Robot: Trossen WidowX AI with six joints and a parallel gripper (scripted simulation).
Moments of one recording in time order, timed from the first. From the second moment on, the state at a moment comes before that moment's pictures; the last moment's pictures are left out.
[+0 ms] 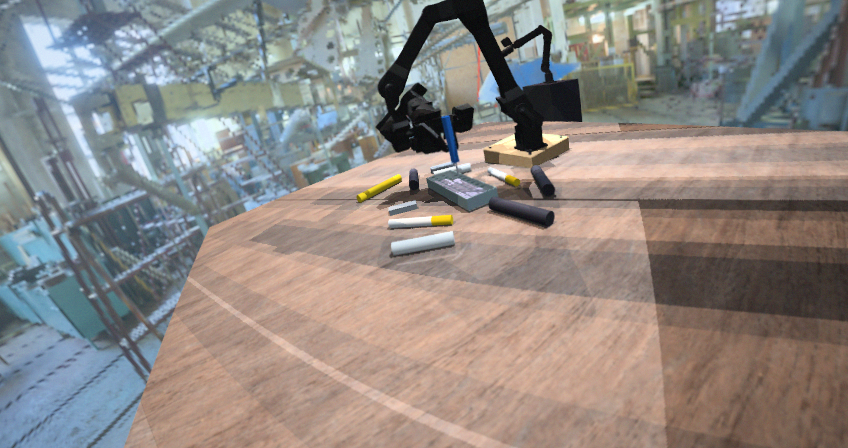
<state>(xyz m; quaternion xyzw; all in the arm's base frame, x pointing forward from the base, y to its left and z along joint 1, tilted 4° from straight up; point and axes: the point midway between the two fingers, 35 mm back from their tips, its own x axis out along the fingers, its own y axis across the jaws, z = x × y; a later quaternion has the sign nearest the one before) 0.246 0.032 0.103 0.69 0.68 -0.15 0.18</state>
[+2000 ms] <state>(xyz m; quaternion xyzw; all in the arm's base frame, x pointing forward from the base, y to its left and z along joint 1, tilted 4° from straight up) 0.243 0.018 0.066 0.69 0.68 -0.15 0.18</state>
